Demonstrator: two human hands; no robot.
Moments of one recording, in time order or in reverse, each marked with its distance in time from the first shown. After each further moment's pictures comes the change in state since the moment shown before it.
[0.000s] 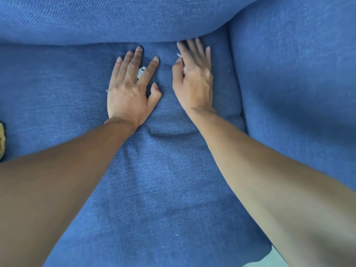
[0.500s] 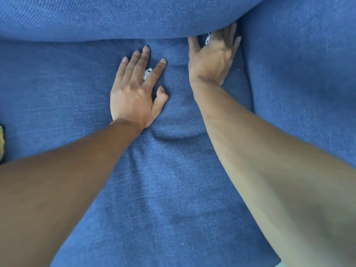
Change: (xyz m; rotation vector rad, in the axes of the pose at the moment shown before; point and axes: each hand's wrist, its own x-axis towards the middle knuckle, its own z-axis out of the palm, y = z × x) left_hand -0.001 -0.002 0.007 0.039 -0.042 0.002; right_hand 0.046 0.010 0.025 -0.158 0.259 0.346
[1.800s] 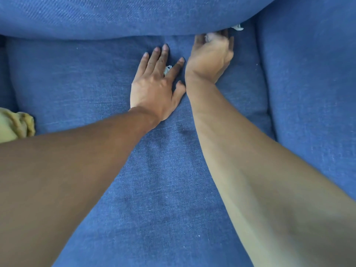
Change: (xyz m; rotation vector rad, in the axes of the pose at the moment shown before) left_hand 0.013 0.009 -0.013 0.085 -0.318 0.009; right_hand -0.018 -0.035 0.003 0.268 0.127 0.200
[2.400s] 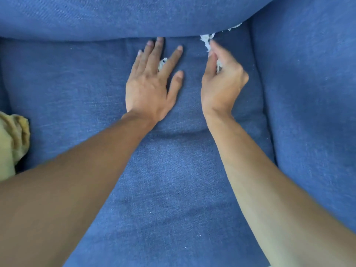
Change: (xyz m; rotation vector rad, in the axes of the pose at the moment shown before) left_hand -0.007 0.006 -0.011 -0.239 0.203 -0.058; right_hand -0.015 0.021 -0.073 0.133 -0.108 -0.195
